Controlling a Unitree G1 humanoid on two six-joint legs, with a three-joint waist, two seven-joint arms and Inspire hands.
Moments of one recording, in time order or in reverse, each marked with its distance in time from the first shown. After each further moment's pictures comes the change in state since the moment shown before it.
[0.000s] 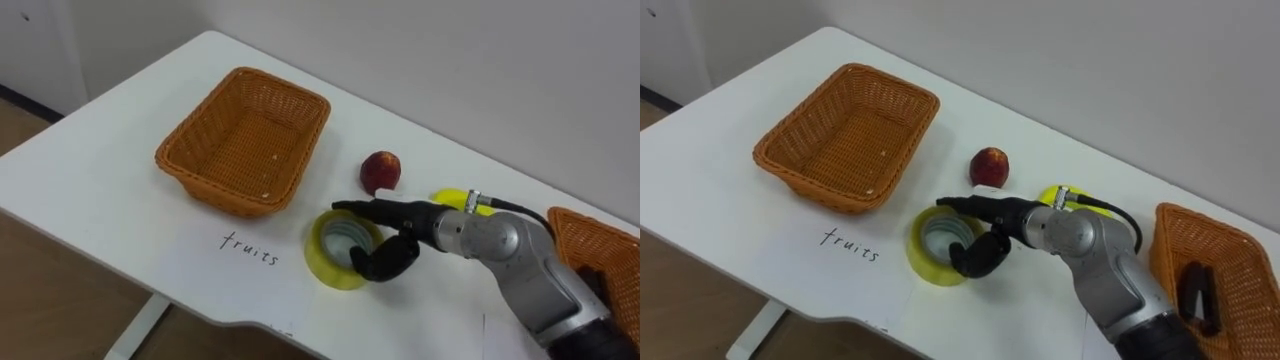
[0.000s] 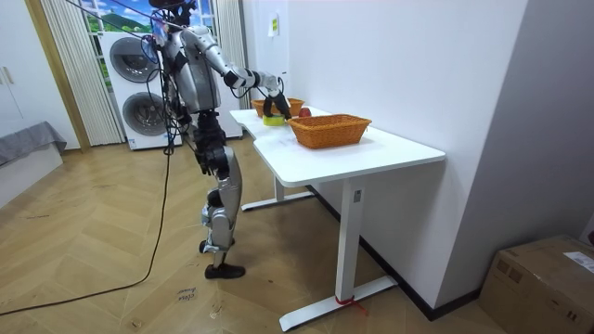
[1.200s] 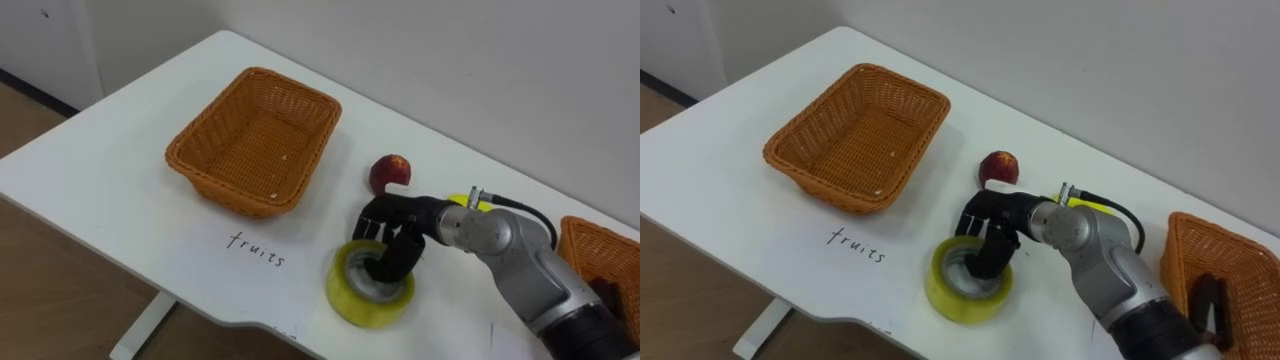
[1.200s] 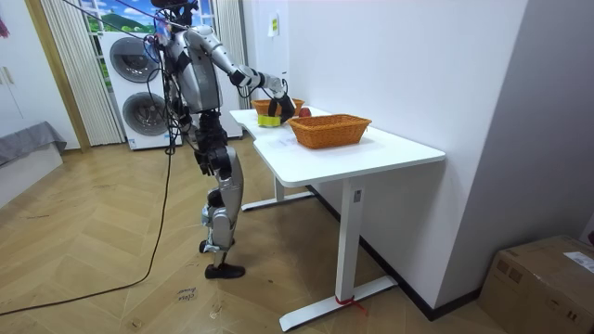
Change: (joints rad) left arm -0.008 0.001 0.001 0.001 0.000 -0.001 -0.010; right arm -0.054 0.000 0.037 0.112 -0.028 0.001 -0.063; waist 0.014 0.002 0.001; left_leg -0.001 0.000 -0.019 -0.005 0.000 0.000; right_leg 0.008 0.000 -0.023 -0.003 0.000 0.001
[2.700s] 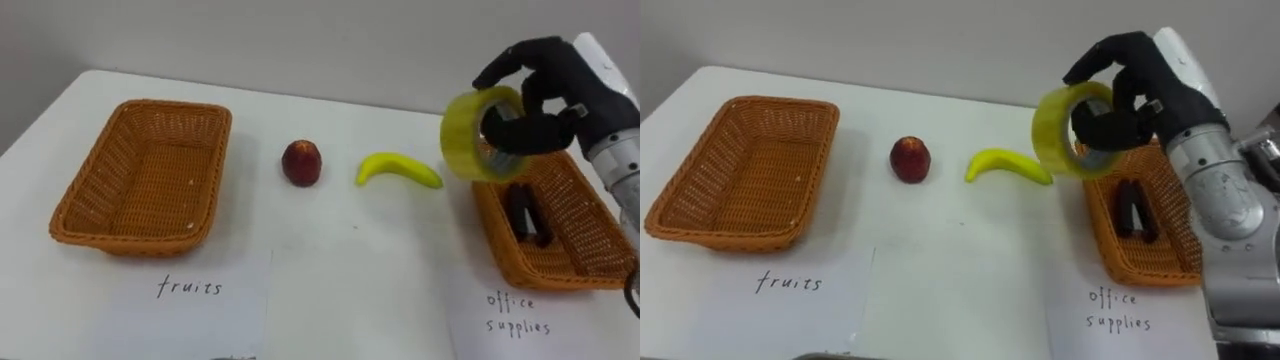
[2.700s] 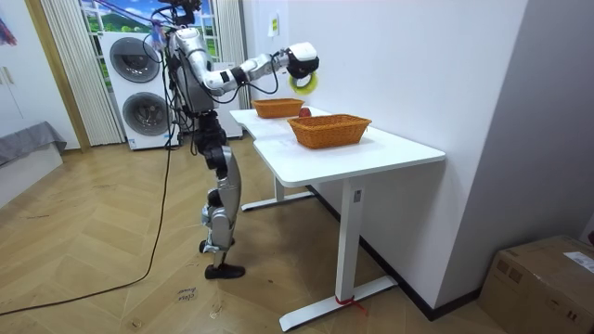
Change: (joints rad) left arm 0.112 -0.086 0.123 0.057 -0.060 -0.141 0.099; right arm 0.194 -0.088 -0.584 -0.356 0.253 -0.183 -0.415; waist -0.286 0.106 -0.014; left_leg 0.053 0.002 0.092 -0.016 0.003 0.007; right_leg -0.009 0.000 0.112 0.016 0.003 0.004
